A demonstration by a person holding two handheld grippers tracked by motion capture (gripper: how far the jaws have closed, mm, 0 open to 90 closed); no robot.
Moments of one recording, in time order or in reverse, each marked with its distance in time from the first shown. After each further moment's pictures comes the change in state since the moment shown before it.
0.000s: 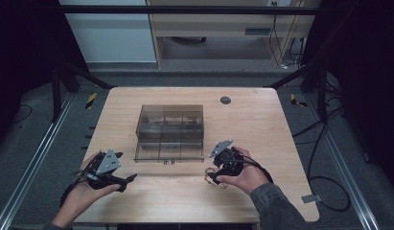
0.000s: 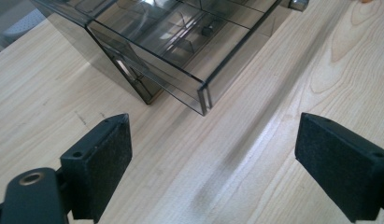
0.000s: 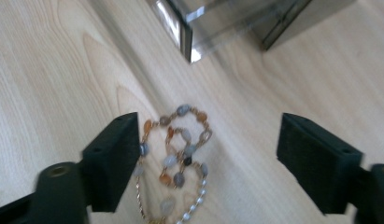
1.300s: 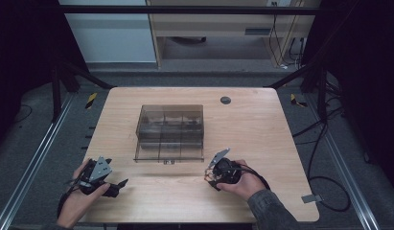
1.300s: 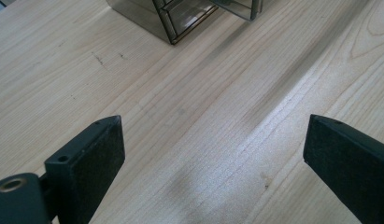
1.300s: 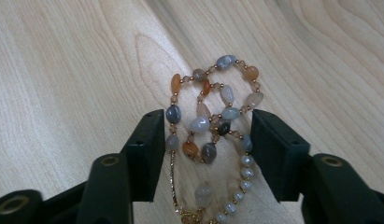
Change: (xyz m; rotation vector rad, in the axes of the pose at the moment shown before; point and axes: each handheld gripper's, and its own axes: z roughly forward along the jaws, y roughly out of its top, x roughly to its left) left arm 0.008 -0.046 0.004 0.043 0.074 -0.079; right arm 0.010 -0.022 0.031 0.083 0.100 0.022
